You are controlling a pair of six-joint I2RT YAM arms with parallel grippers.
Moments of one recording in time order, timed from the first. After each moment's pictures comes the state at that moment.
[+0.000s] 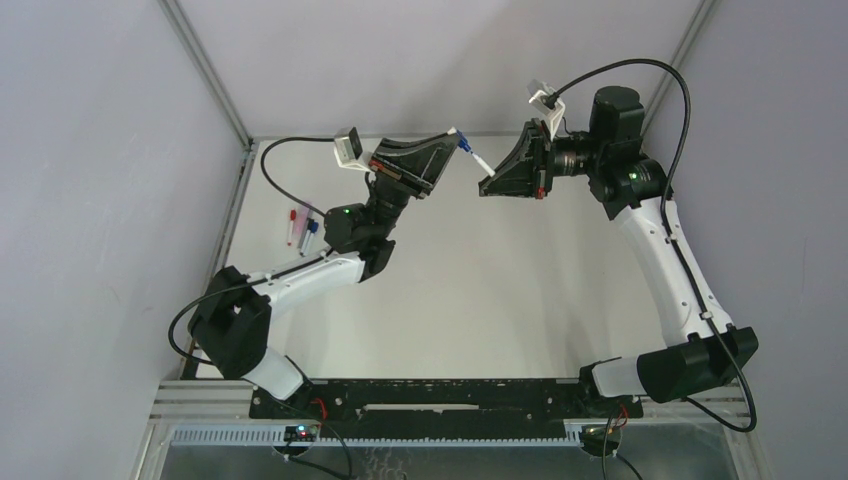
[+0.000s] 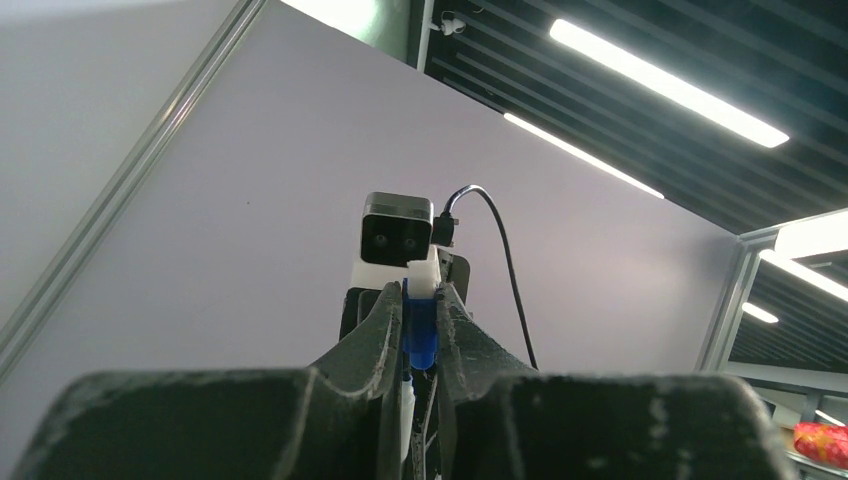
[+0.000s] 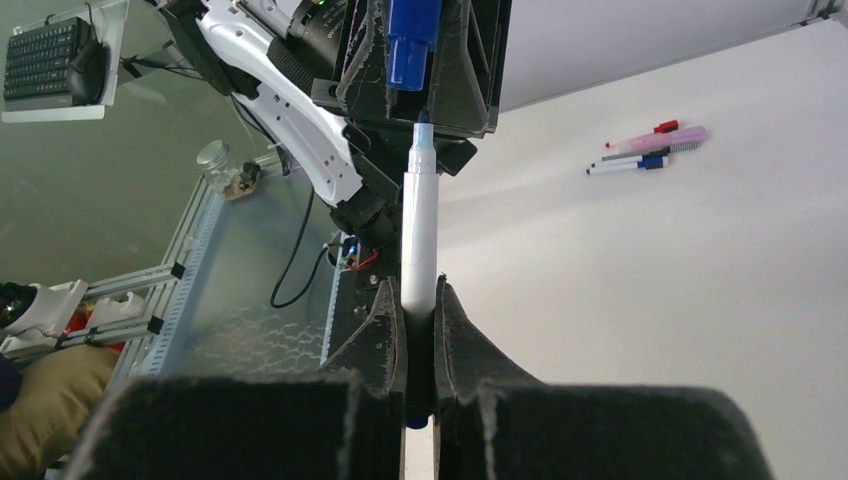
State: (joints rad) left arm -0.77 1.54 1.04 1.45 0.11 -1.00; right arm 0.24 1.37 1.57 -0.41 -1.35 0.13
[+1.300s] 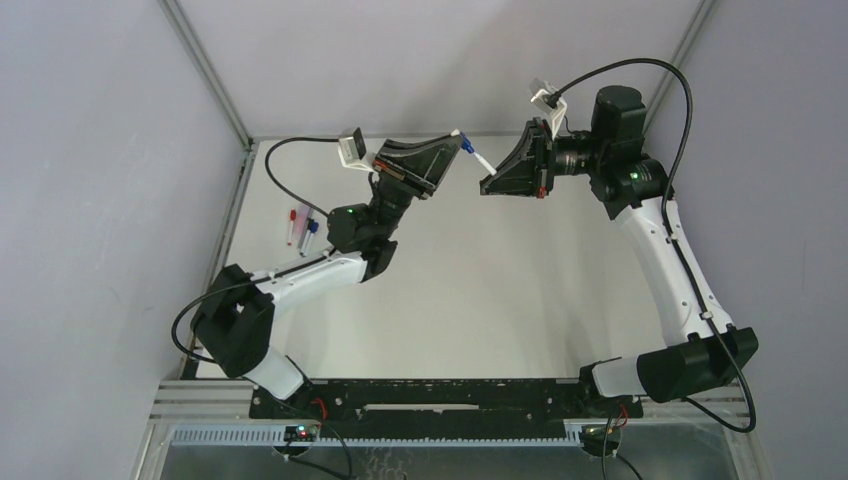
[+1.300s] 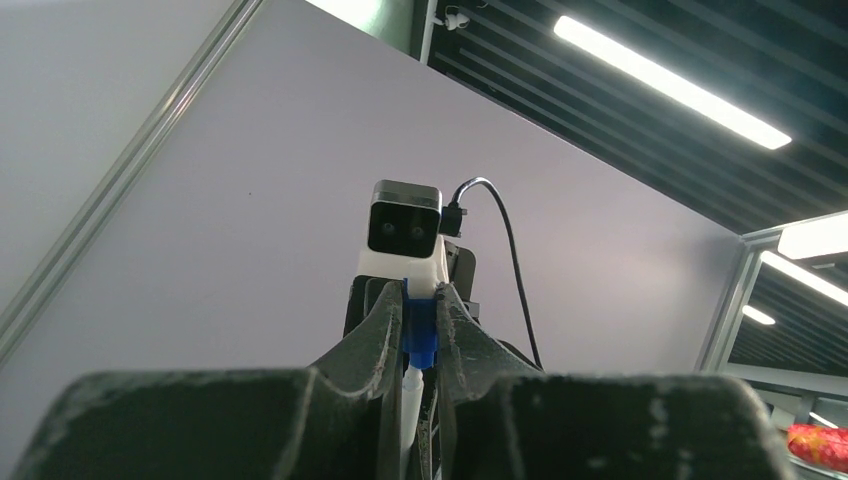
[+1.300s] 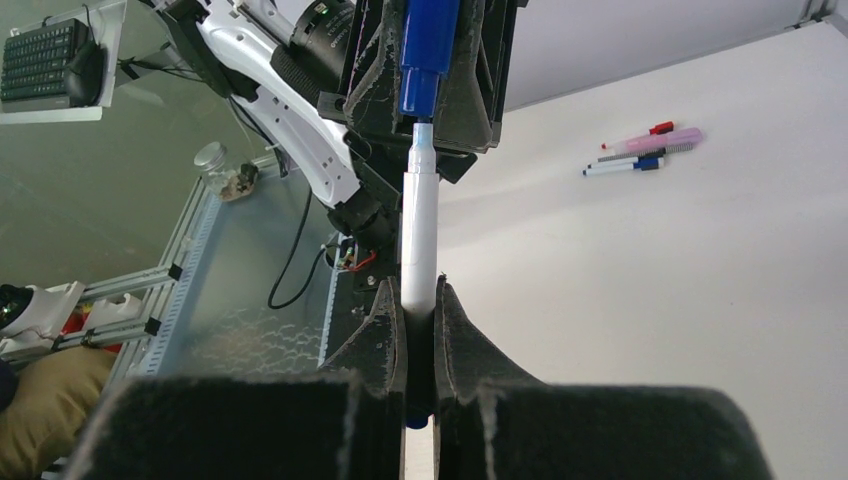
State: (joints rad) left arm -0.77 1.56 1.04 1.45 0.11 -1.01; right arm 0.23 1.37 1.57 -0.40 -1.36 0.14
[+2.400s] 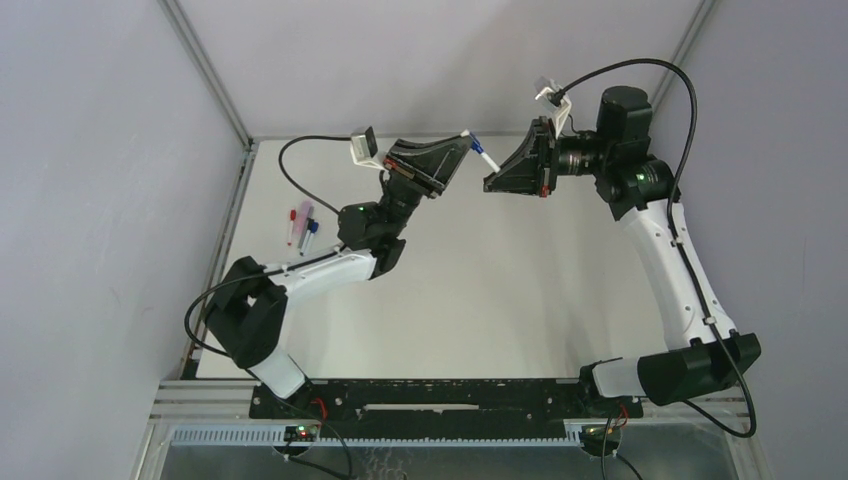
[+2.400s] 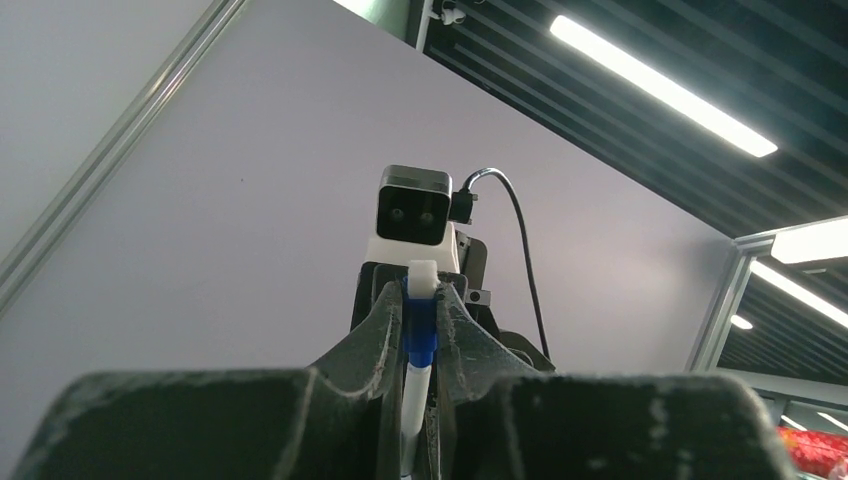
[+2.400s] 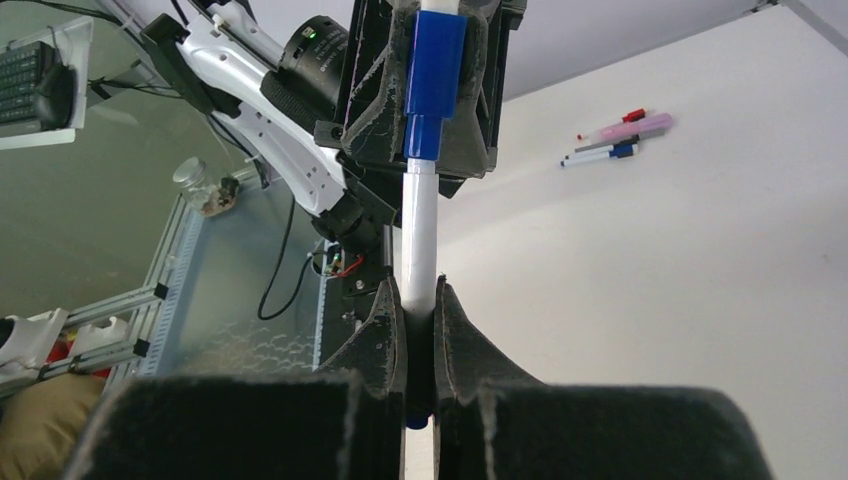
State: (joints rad) left arm -0.79 1.62 1.08 1.47 0.11 -1.05; right arm 0.21 1.36 1.58 -0.45 -1.31 0.13
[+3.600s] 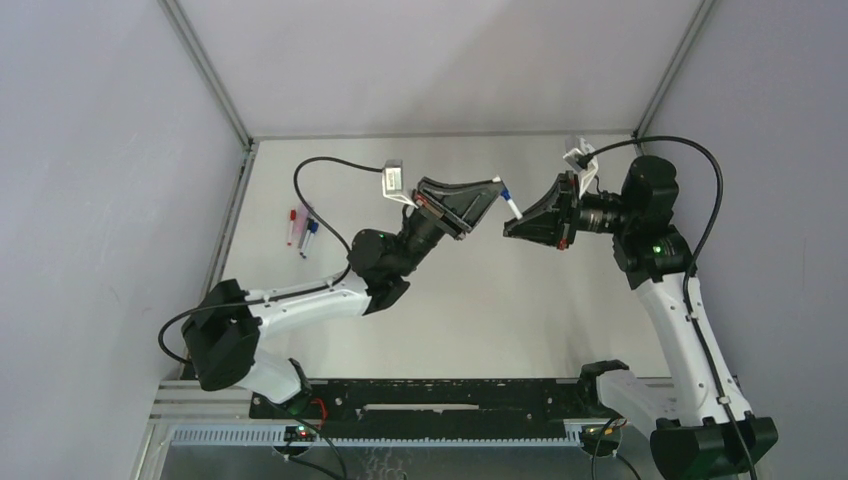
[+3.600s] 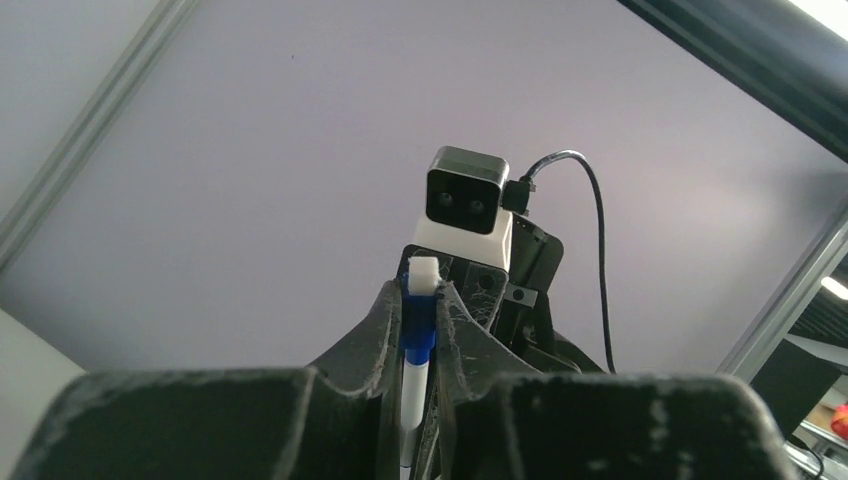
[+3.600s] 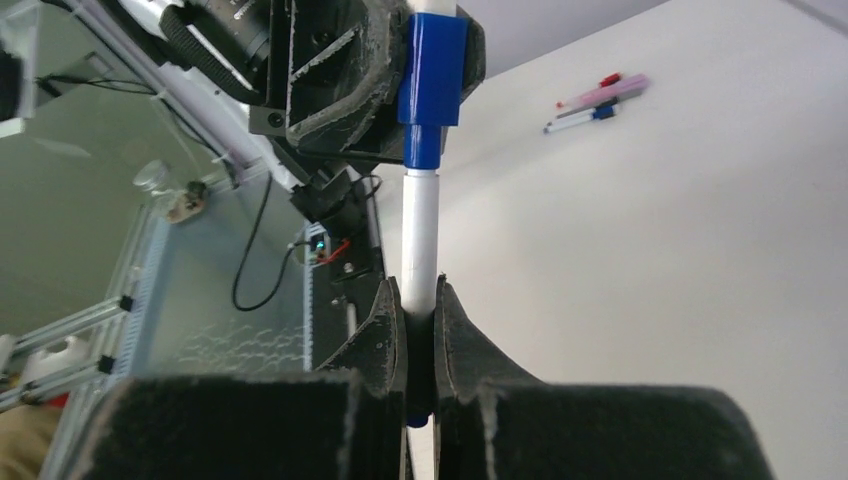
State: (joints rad) left arm -1.00 1.48 0.95 1.19 -0.02 -0.84; right arm 0.15 1.02 1.15 -0.28 -1.24 0.19
